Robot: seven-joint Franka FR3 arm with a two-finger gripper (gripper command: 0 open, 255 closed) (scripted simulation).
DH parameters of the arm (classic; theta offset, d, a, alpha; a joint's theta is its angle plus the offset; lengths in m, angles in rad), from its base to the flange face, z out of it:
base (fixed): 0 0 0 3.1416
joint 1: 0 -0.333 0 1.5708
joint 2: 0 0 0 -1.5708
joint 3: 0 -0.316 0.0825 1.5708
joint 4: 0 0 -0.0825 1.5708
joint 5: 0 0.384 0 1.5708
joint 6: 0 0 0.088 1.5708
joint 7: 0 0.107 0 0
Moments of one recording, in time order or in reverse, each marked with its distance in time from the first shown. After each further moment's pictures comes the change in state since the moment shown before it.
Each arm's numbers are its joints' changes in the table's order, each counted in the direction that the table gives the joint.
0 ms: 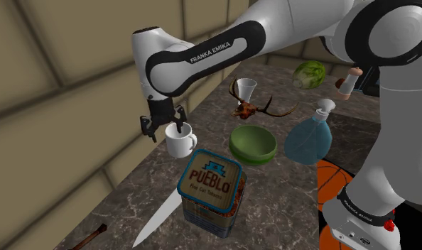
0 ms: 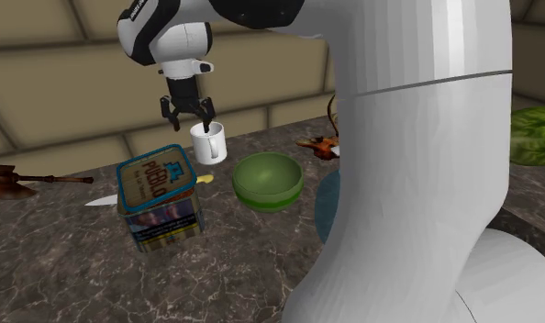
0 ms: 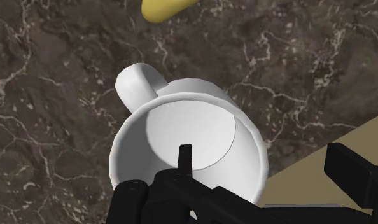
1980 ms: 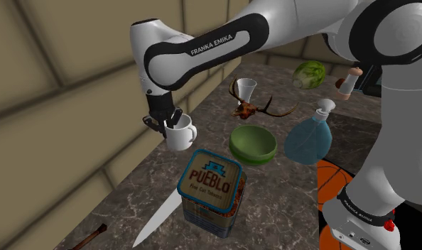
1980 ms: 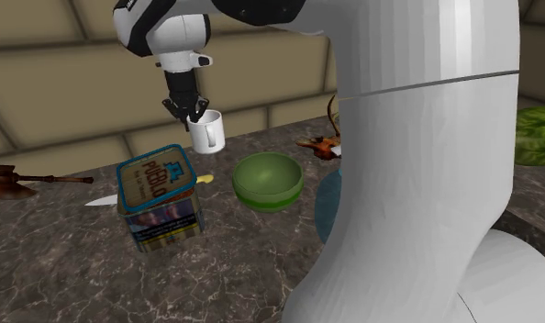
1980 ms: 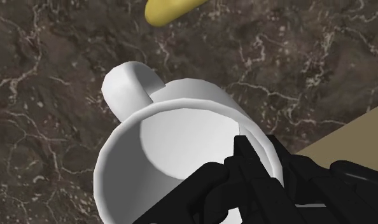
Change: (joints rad) arm 0.000 -0.017 -0.004 -0.020 0.006 -0.036 -0.001
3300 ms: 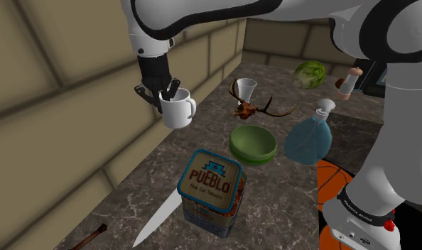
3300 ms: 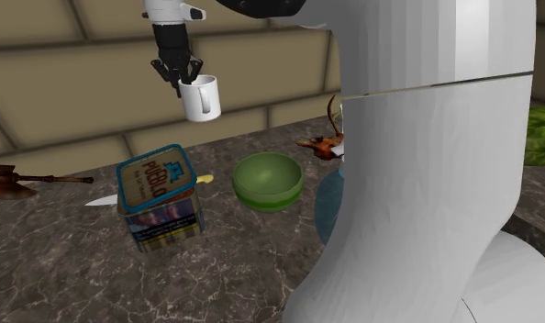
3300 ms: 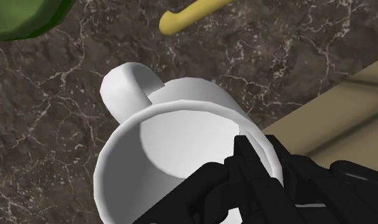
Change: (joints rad) arm -0.010 -0.034 -0.010 -0.221 0.016 -0.252 -0.009
